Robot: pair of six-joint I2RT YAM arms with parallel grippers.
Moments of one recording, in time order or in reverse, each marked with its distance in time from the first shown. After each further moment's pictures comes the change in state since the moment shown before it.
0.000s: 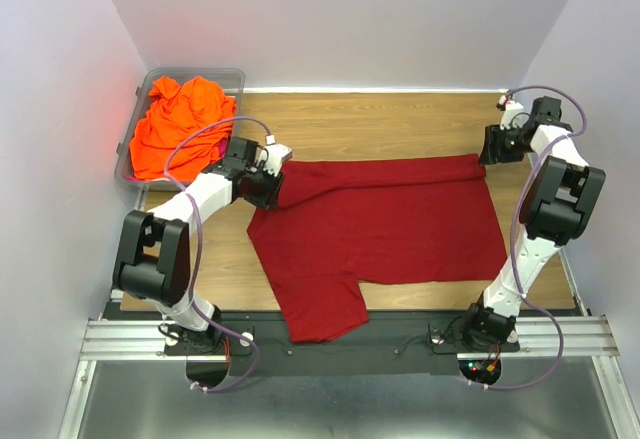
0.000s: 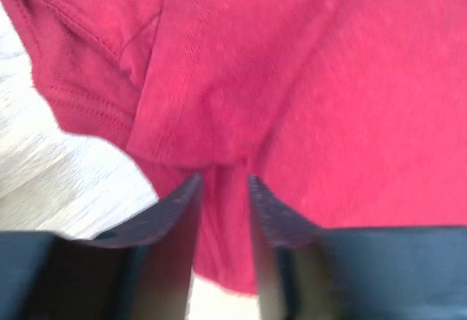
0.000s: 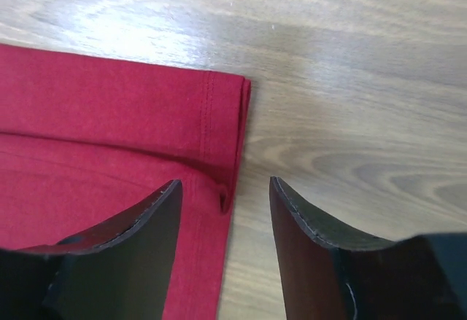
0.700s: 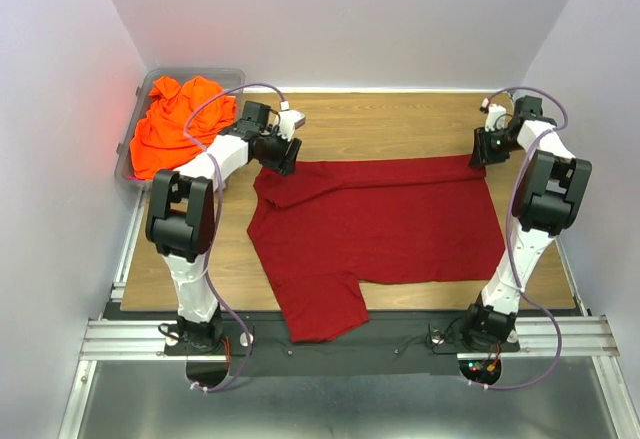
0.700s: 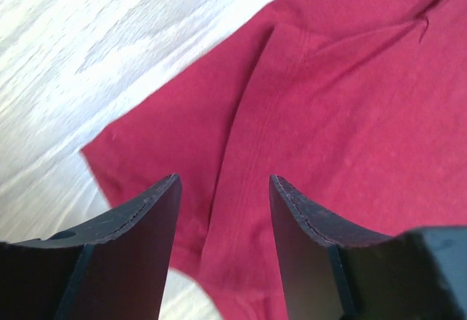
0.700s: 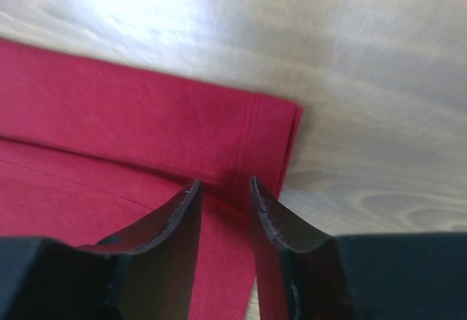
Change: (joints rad) left arm 0.010 0.301 0.415 -0.054 0.078 0.055; right arm 0.061 0.078 0.101 -0.089 0.002 -0.002
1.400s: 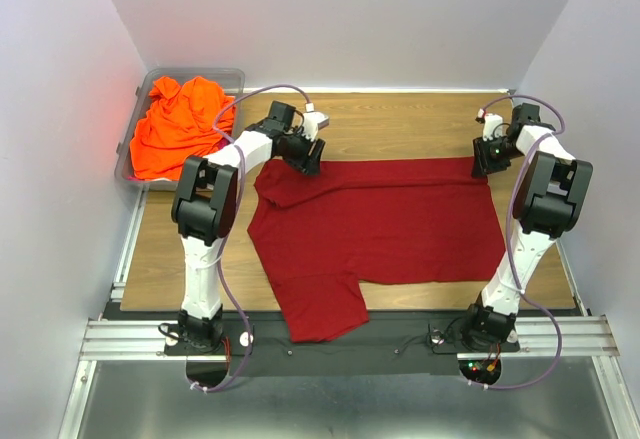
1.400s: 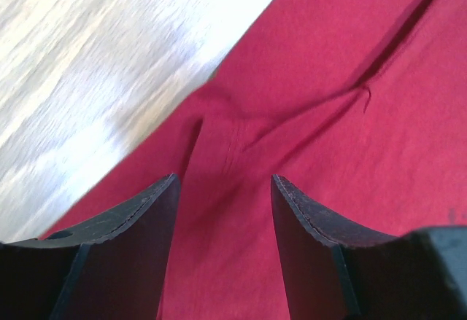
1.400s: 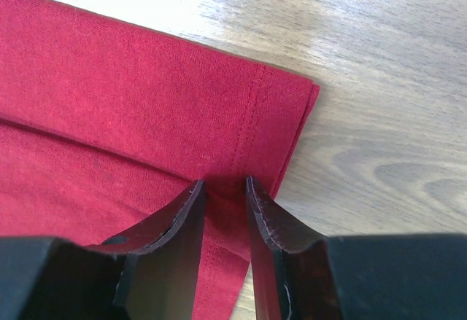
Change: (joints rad) left arm -0.078 0.220 0.174 0.034 0.113 -0.056; right arm -0.001 -0.023 -0.100 -0.011 0.069 -0.089
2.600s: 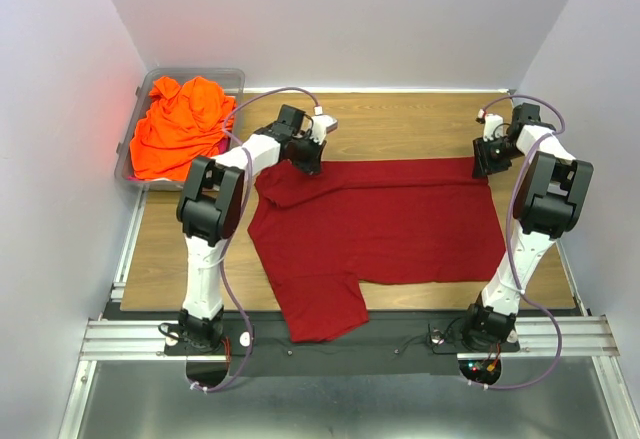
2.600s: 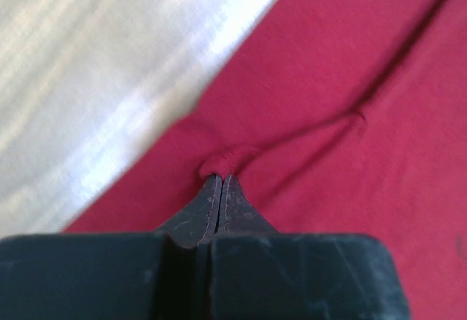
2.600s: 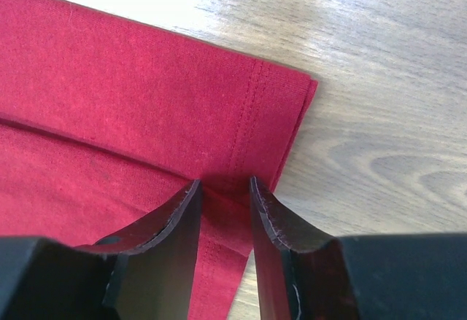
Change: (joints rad) left arm -0.051 0.047 0.021 0.056 -0.040 -0.016; right arm 0.000 -0.005 0.000 -0.009 0.017 -0.005
